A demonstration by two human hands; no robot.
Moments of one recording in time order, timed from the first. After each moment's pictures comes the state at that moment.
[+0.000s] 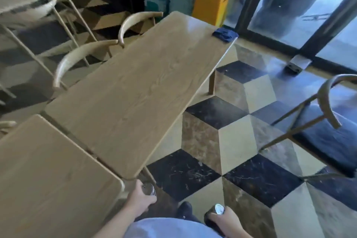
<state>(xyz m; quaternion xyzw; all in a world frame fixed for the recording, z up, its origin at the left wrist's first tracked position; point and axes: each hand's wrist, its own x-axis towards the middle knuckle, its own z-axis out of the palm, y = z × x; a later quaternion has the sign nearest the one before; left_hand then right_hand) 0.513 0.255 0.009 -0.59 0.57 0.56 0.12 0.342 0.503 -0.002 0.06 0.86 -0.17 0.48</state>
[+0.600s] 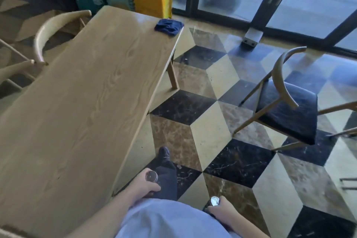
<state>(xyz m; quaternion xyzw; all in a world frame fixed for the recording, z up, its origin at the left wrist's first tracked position) 0.269 0.223 -0.005 -0.43 0.63 0.59 0.27 0.182 0.514 -0.014 0.15 0.80 -0.15 0.56</state>
